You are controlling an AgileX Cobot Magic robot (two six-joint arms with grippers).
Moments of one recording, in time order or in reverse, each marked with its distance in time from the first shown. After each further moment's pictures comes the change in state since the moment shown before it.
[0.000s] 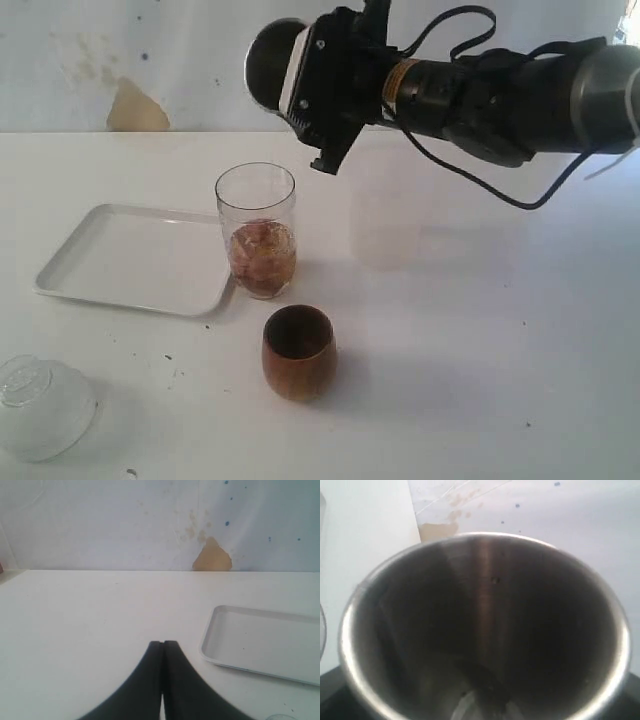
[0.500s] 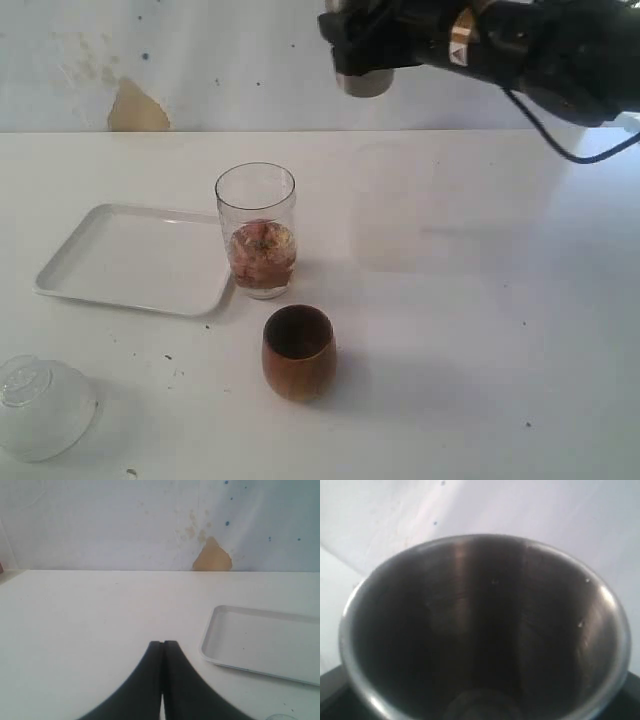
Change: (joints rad) left arm 0.000 0.000 0.000 0.000 0.000 0.000; right arm -0.118 -0.124 0.019 0.007 -0.002 0.812
